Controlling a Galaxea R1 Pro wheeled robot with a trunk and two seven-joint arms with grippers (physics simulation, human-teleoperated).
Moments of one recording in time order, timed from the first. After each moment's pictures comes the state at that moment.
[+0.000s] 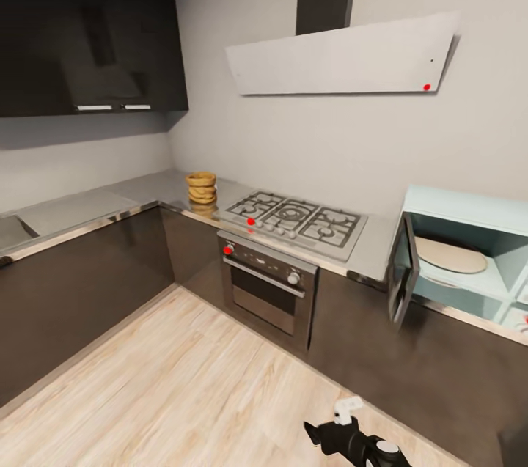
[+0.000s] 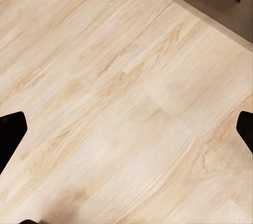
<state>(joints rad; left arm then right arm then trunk) -0.13 0.00 0.12 -0.12 0.04 -0.09 0.01 -0.36 0.00 0.07 -0.46 -0.03 0.01 0.35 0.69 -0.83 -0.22</state>
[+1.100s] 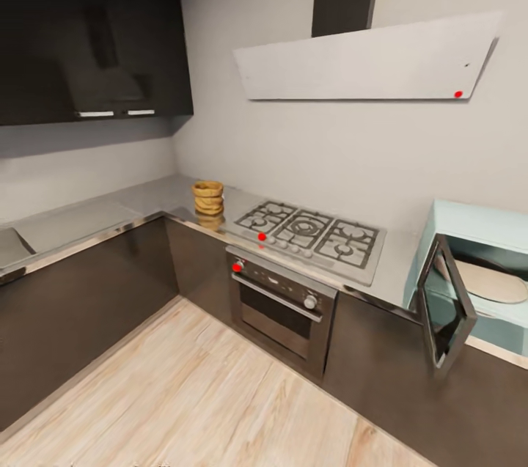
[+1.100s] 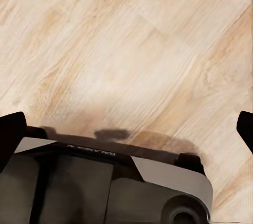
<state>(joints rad) -0.12 0.00 0.12 -0.12 0.04 -0.10 -0.06 -0.27 0.00 0.06 -0.17 -0.04 -0.05 0.25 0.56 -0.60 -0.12</state>
